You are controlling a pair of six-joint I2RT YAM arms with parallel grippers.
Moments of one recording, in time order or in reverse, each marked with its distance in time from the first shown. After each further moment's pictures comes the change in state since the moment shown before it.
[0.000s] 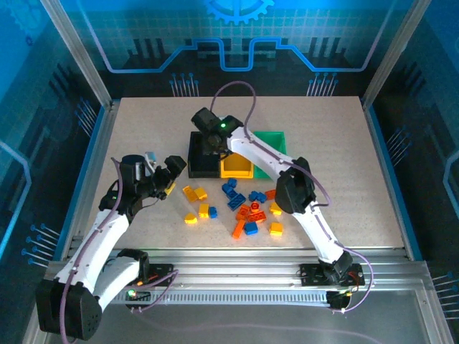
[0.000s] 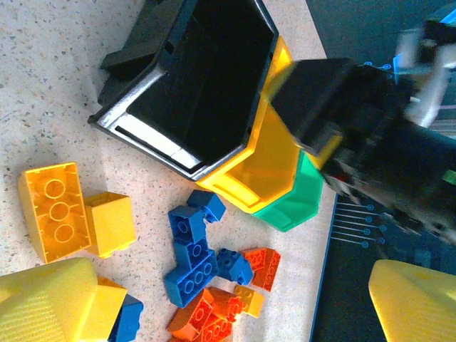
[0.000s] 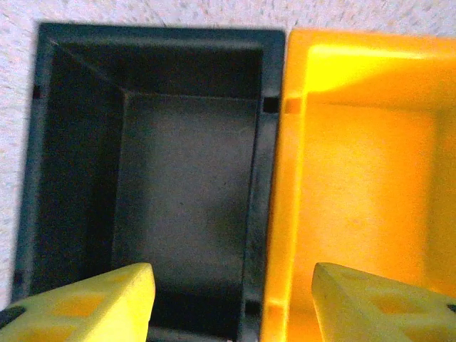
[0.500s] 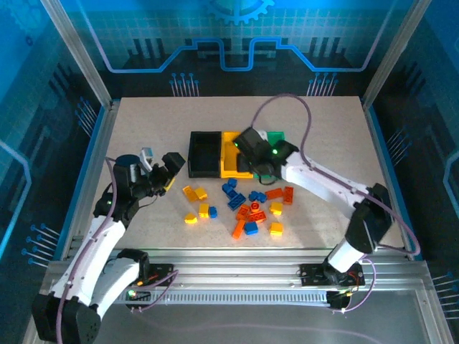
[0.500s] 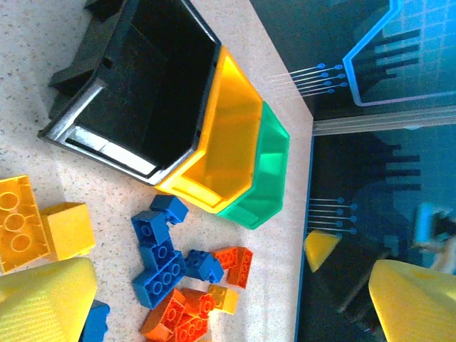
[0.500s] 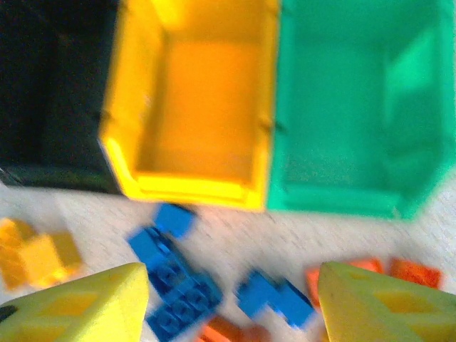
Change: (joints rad) left arm -0.013 -0.088 0.027 0.002 0.011 0.004; right arm 0.003 -0.769 -0.951 0.219 0.064 -0.009
